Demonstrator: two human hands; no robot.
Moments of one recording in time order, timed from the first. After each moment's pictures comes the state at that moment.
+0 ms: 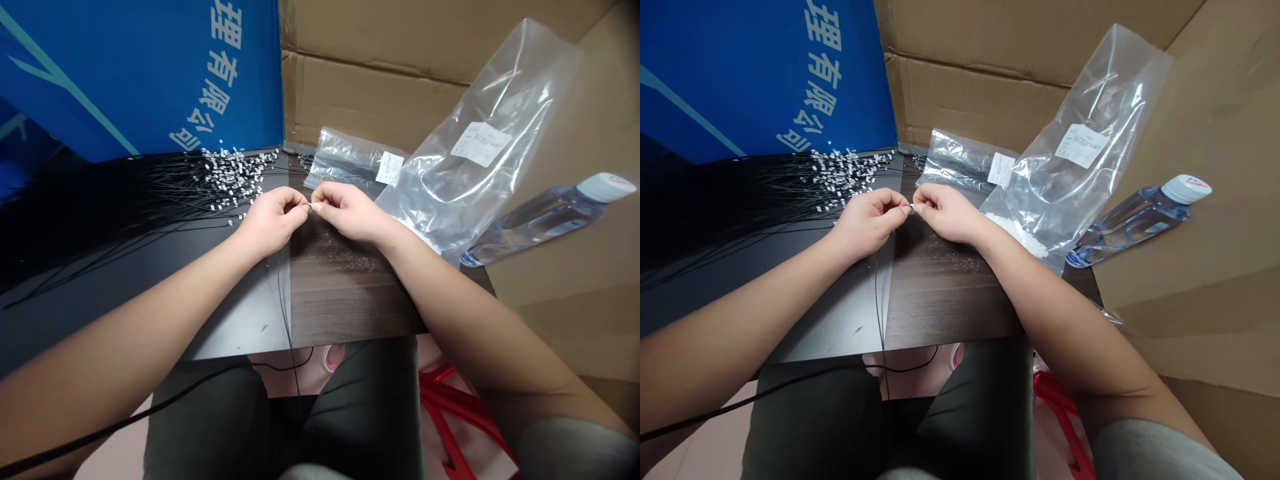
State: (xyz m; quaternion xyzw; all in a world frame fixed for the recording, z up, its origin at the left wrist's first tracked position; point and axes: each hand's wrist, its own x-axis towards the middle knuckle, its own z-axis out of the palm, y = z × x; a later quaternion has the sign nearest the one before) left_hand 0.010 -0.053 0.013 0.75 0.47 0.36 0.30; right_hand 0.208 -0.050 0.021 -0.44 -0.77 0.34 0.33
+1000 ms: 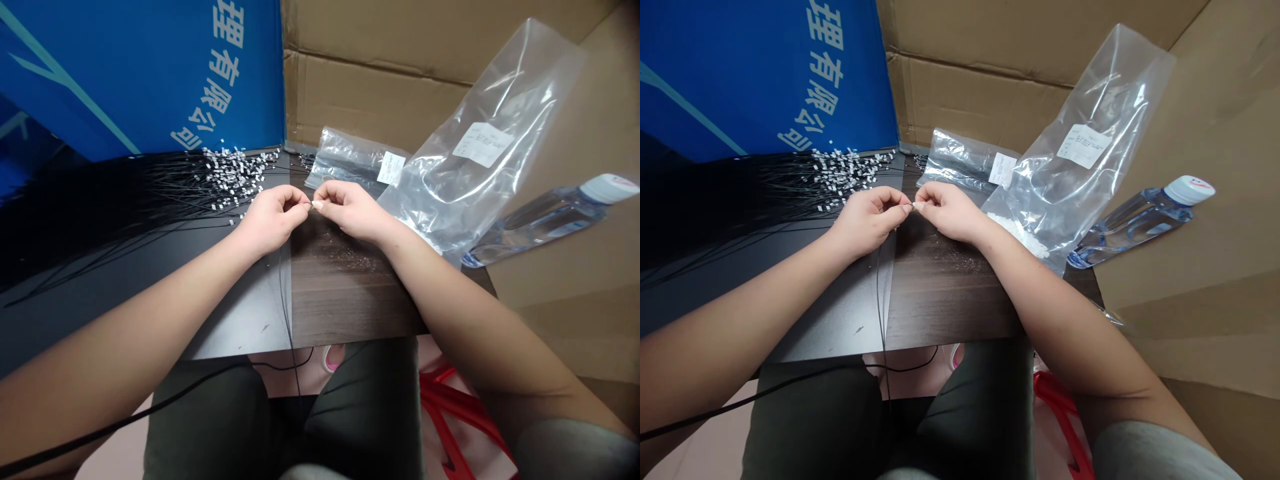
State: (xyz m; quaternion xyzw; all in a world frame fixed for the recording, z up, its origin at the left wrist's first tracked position) left_hand 0.009 -0.053 0.014 0.74 0.47 0.37 0.32; right_hand 0.209 -0.047 0.016 -0.44 -0.73 0.38 0.35
